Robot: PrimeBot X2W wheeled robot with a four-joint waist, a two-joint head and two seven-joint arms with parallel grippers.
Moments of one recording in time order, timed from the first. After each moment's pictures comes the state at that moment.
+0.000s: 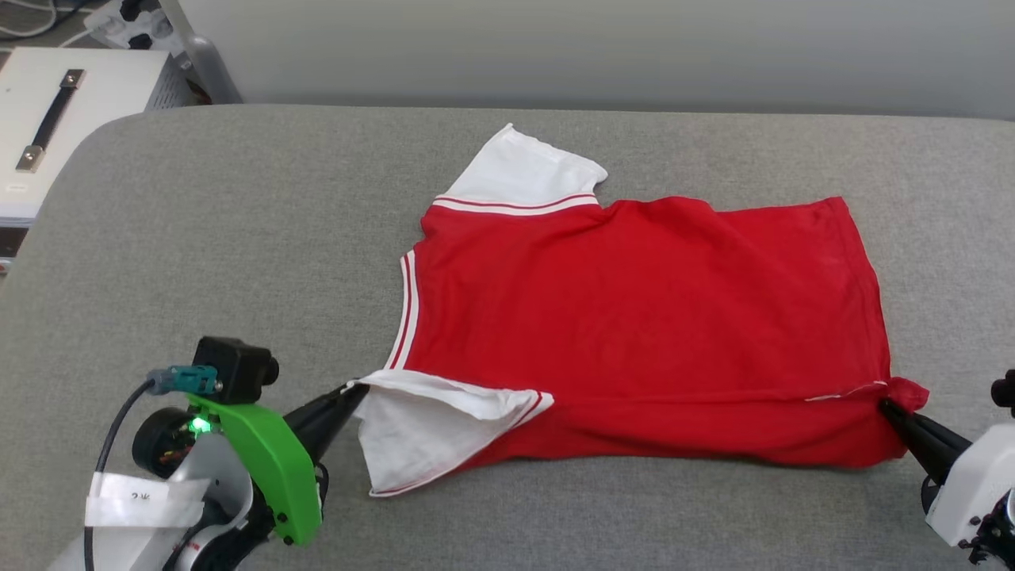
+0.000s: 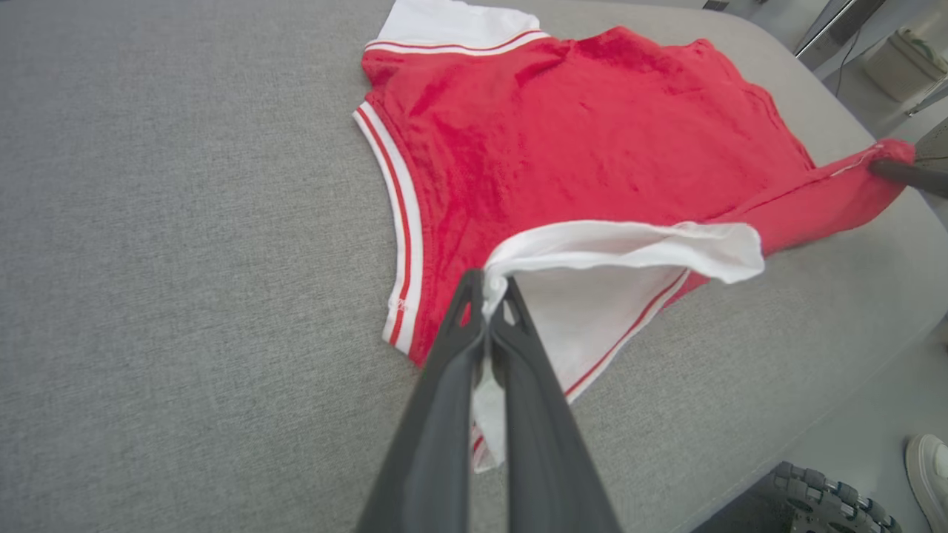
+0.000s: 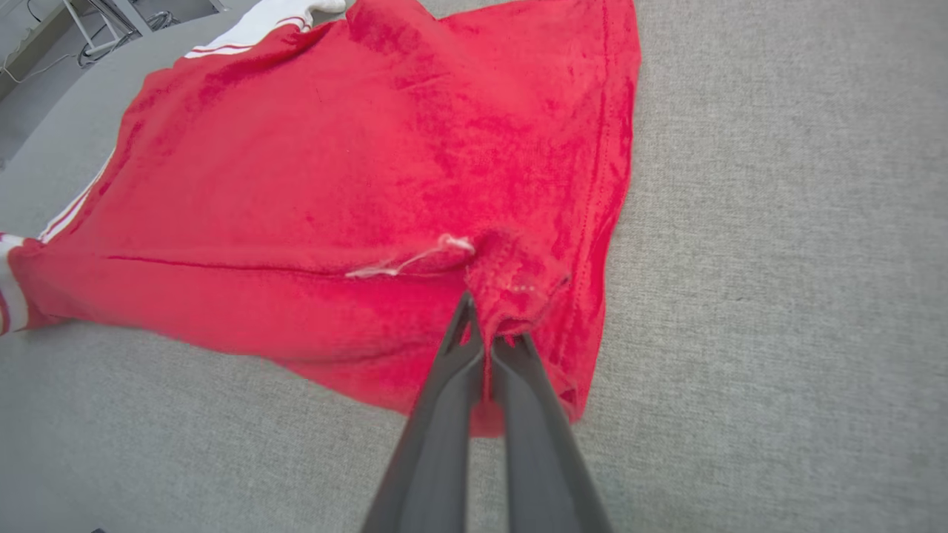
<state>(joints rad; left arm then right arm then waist) -0.20 0.66 -0.52 -0.06 -0.89 -0.08 0.24 -0.10 -0.73 0.38 0.17 0.96 0.13 0.12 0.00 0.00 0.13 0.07</state>
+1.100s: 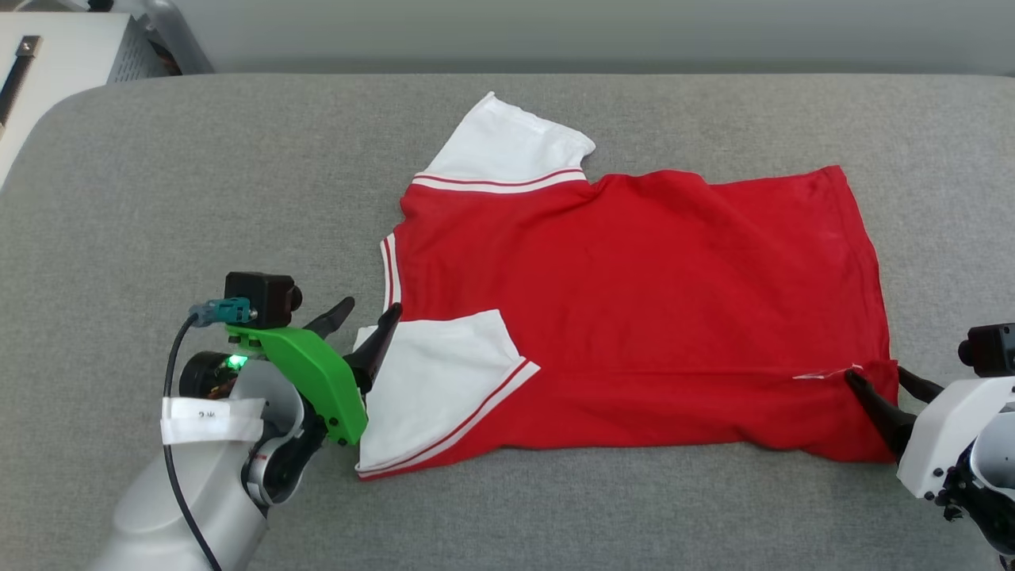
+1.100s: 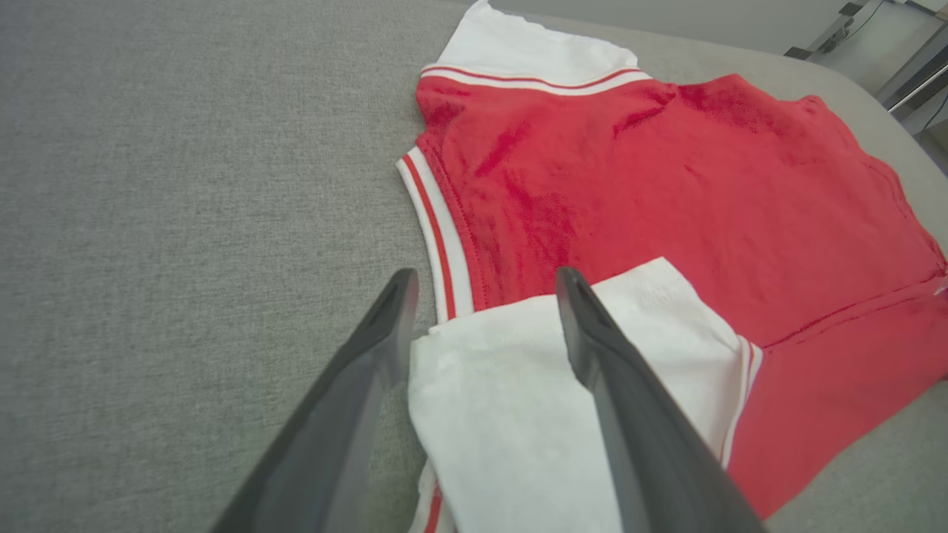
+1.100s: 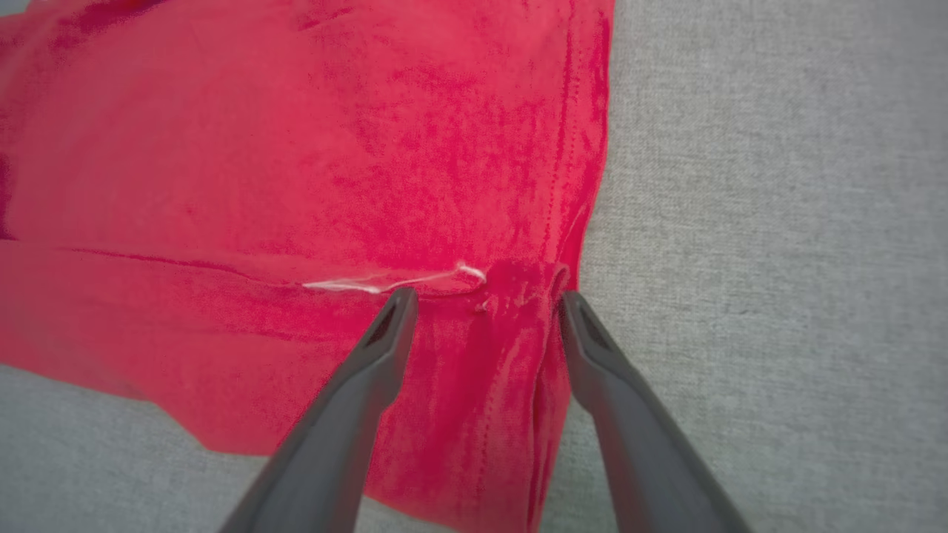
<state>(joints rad) -0.49 0.44 -0.60 0.44 -0.87 -0.10 0.05 -0.23 -0.57 0.29 0.30 0.75 0.13 0.26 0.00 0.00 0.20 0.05</state>
